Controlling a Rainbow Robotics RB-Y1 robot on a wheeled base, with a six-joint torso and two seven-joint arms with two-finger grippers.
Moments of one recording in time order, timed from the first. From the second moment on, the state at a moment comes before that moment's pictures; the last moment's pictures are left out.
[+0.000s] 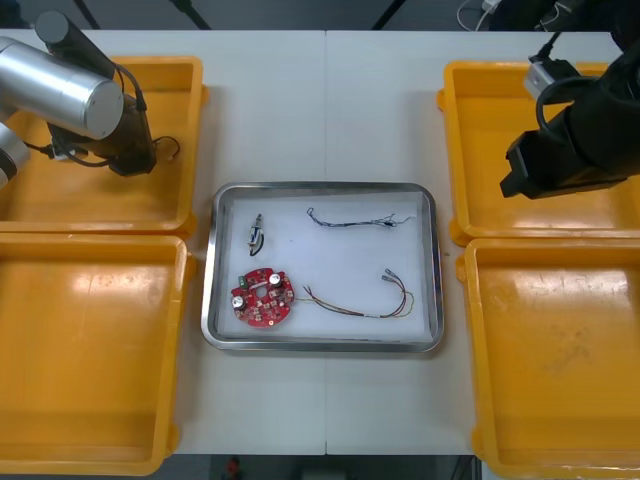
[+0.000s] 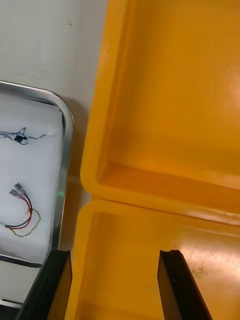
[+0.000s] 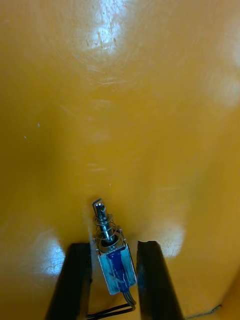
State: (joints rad) right arm -0.69 -0.82 0.13 -2.03 -0.95 1.92 1.04; left arm -0.95 0.74 -0.56 -1.03 0.74 1.04 0.63
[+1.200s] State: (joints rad) right arm -0.17 -0.90 -0.23 -2.24 -0.97 1.89 0.96; left arm -0.97 0.93 -0.50 -1.33 0.94 1.43 0.09
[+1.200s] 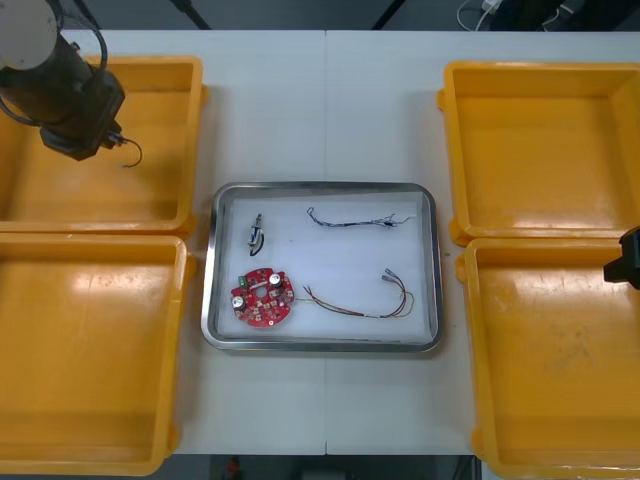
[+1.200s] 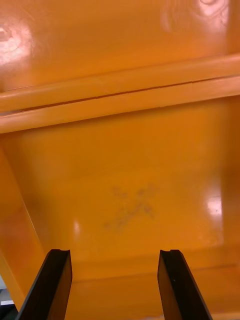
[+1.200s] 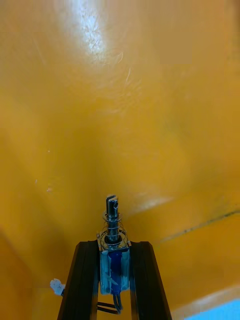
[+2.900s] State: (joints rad) right arm -0.16 -0.91 -0.23 -2.22 -0.97 1.86 0.97; left arm -0.84 0.48 -0.41 -1.83 0.57 1.84 -0.43
